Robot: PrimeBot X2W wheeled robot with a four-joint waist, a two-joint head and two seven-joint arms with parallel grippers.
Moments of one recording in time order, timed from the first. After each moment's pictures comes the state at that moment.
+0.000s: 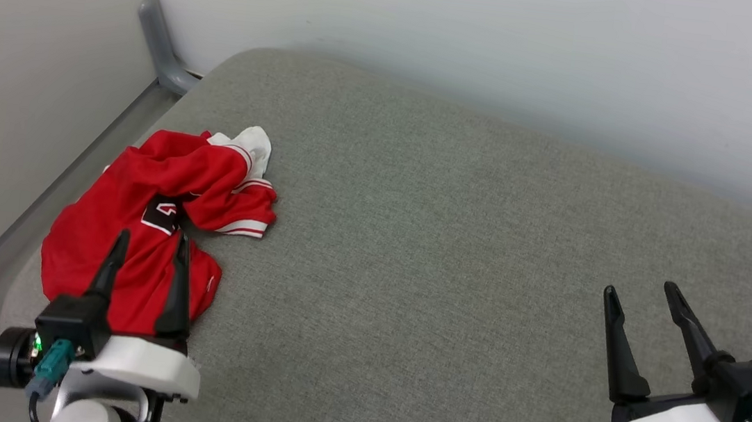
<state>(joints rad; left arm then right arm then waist) -0.08 0.07 0.07 0.13 -0.10 -0.08 -0.26 0.02 -0.05 -0.01 -0.10 0.05 0.13 -0.06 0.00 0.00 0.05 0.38</state>
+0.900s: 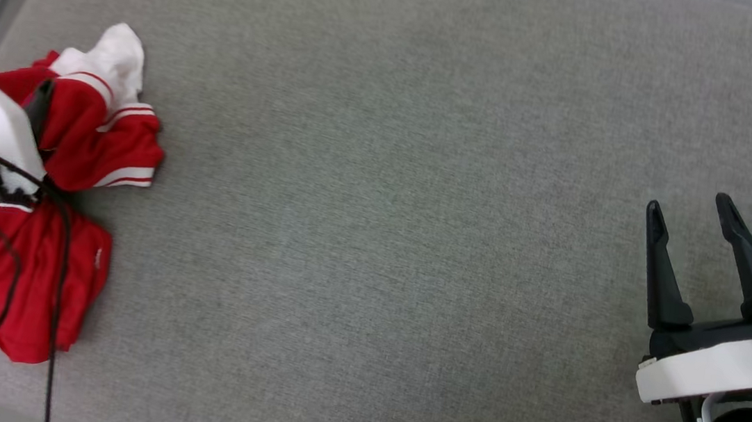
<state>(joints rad) -0.71 0.50 -0.02 0.56 -0.42 -0.13 0.35 -0.14 -0.10 -0.03 -0.16 0.03 0.13 -0.03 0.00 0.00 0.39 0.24</state>
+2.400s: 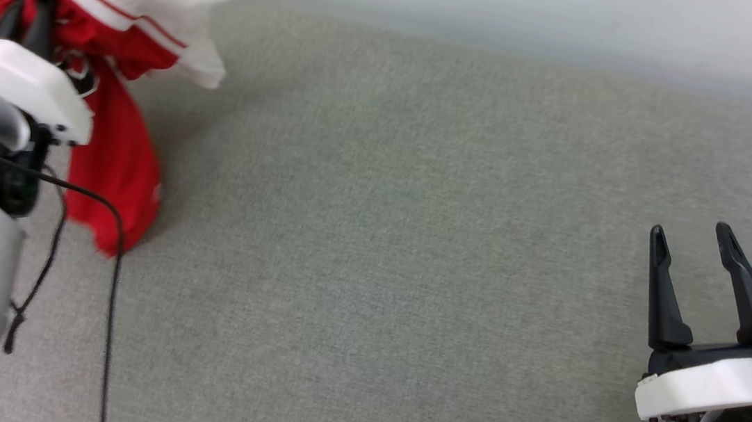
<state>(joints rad) -0.82 0.46 -0.17 0.64 -0.46 -0.06 -0.09 -0.11 -0.06 -0.07 -0.12 0.04 0.13 -0.06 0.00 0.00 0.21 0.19</state>
